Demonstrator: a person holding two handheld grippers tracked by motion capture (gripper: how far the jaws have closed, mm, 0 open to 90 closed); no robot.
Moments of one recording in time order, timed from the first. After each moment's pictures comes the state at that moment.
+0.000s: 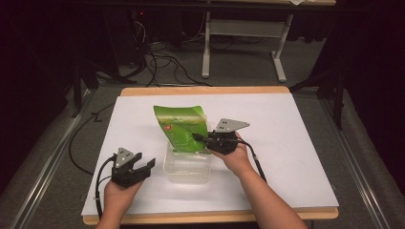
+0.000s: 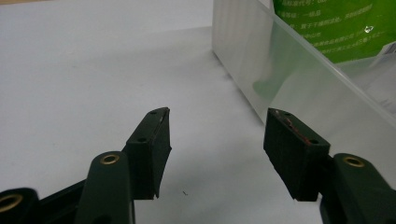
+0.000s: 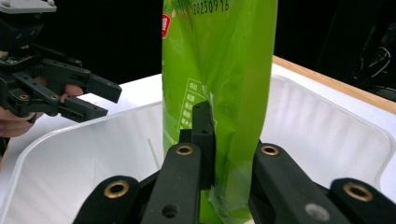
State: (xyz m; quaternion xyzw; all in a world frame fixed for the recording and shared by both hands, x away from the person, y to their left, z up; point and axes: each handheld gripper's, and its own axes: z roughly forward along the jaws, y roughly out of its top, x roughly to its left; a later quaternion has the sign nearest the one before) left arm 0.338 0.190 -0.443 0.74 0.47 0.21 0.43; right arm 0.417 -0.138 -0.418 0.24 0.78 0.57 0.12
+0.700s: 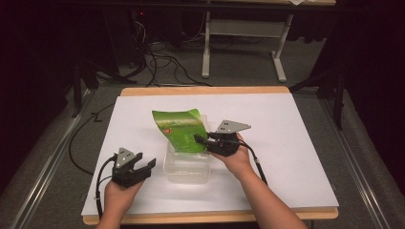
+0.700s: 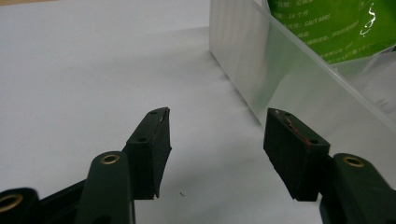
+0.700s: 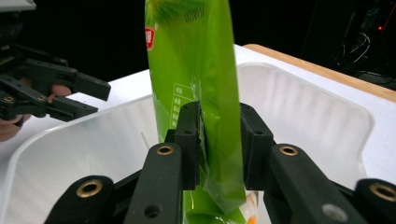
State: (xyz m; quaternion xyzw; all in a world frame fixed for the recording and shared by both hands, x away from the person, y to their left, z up) left arm 0.338 0.188 -0.443 0.75 0.46 0.21 0.43; right arm 0.409 -0.141 -0.418 0.27 0.78 0.55 0.13
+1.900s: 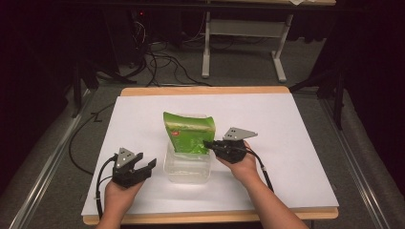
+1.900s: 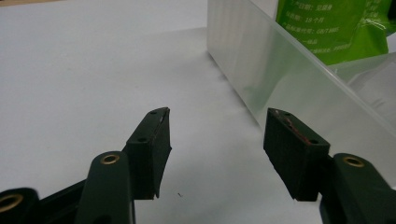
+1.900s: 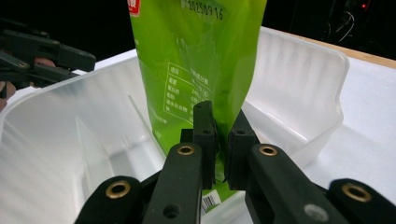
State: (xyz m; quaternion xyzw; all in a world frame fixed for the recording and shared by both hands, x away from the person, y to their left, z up) left arm 0.337 0.188 -0.442 0.75 0.46 0.21 0.43; right arm 0.393 -0.160 -0.436 0.31 0.78 0.53 0.14
